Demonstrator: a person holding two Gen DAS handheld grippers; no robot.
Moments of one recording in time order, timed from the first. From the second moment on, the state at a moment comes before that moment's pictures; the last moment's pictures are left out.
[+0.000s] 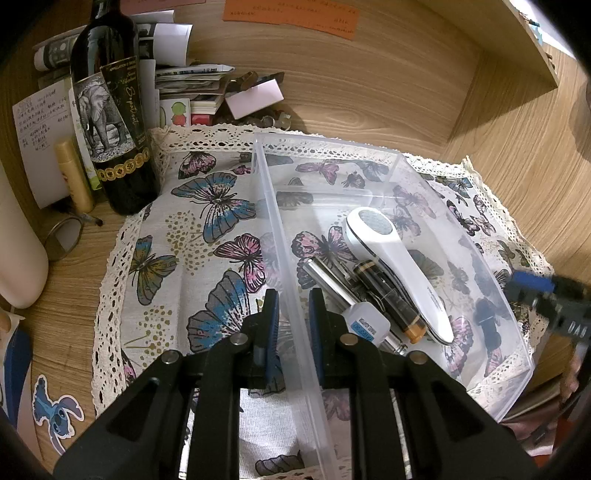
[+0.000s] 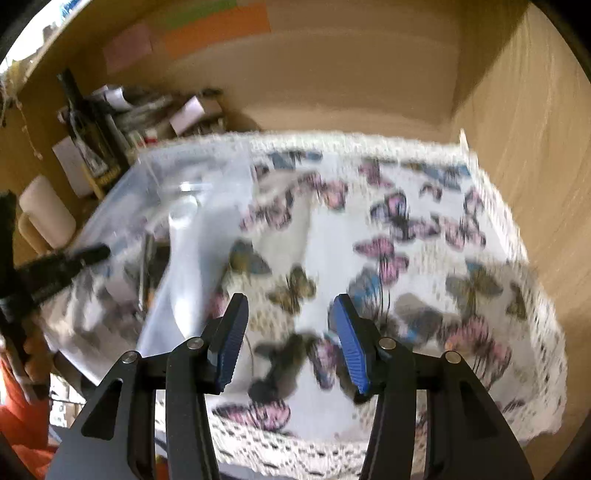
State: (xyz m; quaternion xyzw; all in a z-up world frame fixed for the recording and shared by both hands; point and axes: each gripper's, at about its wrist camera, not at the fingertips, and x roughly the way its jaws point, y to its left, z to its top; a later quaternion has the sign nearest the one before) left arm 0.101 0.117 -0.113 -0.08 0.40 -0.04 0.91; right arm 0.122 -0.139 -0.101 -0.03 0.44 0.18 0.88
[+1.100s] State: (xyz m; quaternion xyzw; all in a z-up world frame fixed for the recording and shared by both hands) left arm 0.100 0.117 -0.114 -0.07 0.40 -0.04 0.91; right arm 0.125 -0.094 -0.061 -0.01 0.33 0.25 0.91
